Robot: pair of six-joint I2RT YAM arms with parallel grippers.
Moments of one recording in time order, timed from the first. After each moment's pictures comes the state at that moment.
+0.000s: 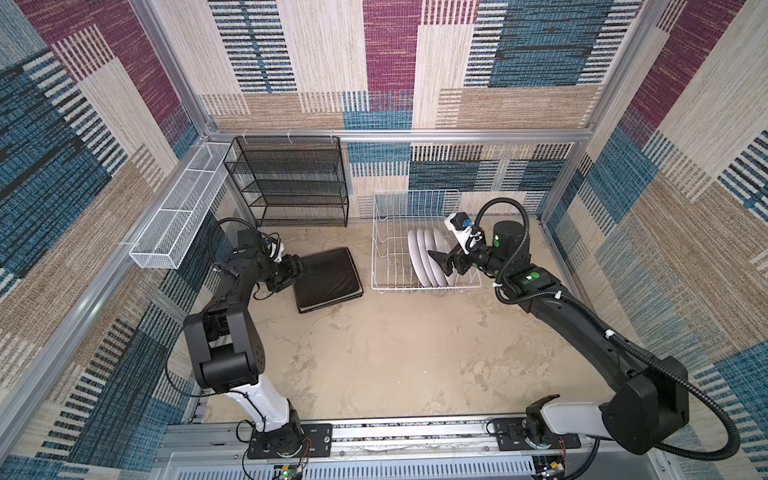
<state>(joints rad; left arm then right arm) 0.23 1.69 1.34 -0.77 0.53 -0.23 0.40 1.32 1.11 -0.06 -0.30 -0.30</state>
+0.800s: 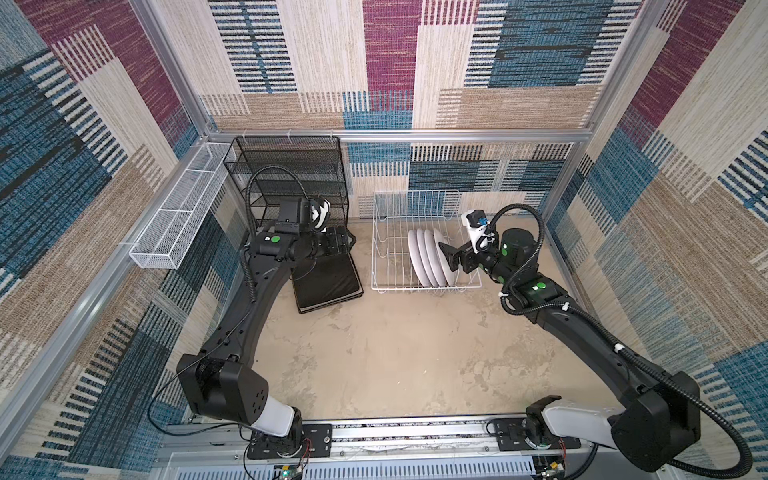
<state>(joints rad) -0.23 1.54 1.61 -0.80 0.29 -0.33 0.40 1.24 1.04 0.00 -0.13 -0.14</state>
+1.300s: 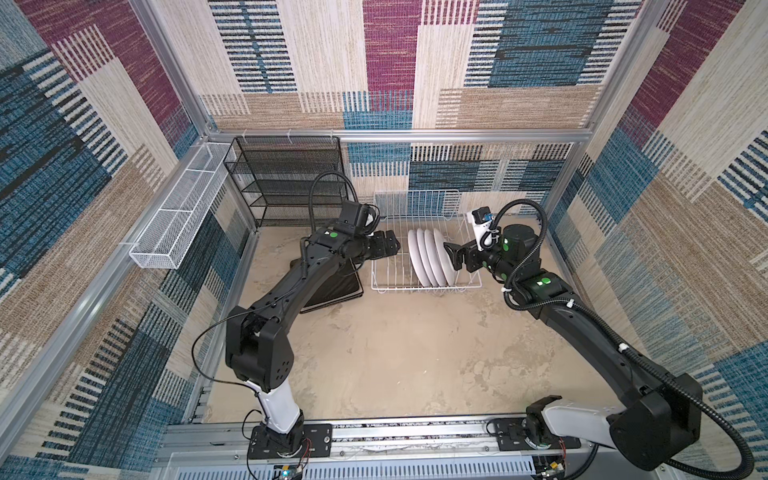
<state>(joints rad) -0.46 1.80 1.69 -0.67 0.25 -0.54 0.36 1.26 1.11 -0.16 -0.11 -0.05</state>
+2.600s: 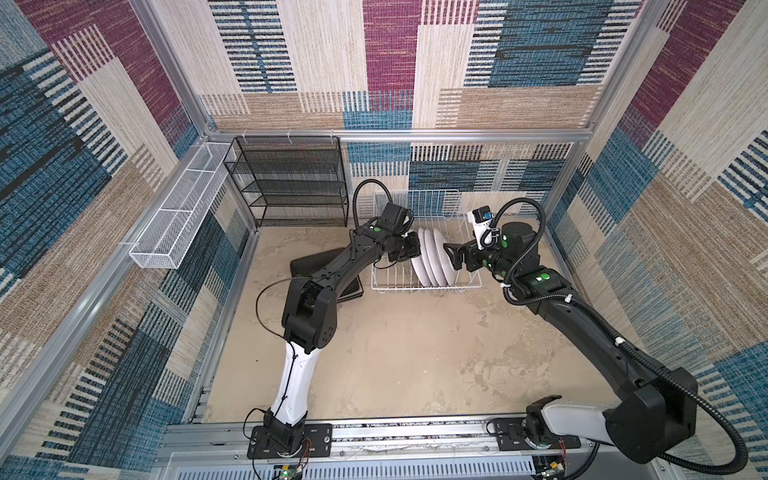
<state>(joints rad) -0.55 2.21 2.02 -0.66 0.32 -0.66 0.35 1.28 1.12 -0.18 -0.15 -0.01</state>
